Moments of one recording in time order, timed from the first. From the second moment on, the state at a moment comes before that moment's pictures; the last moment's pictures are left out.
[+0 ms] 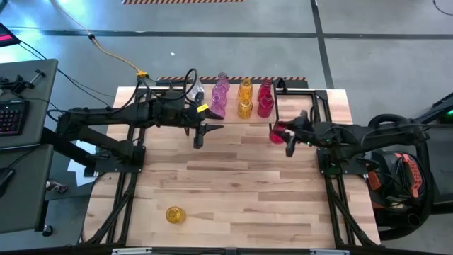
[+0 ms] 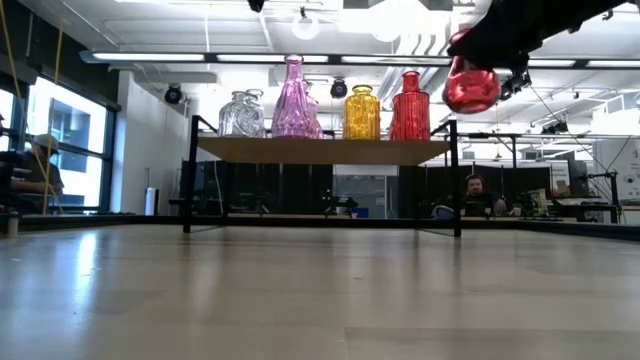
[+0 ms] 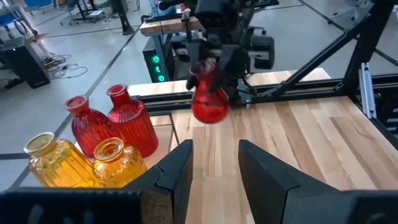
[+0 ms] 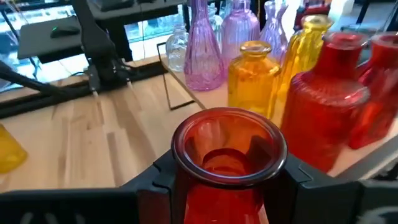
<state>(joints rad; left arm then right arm) 0.10 1.26 1.19 -0.23 0.01 0.16 0.10 0.71 0.58 -0.18 0.50 0.23</state>
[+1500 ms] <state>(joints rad) 0.10 1.26 1.19 -0.23 -0.17 0.11 -0.09 0.83 0.44 0.28 0.36 0.05</state>
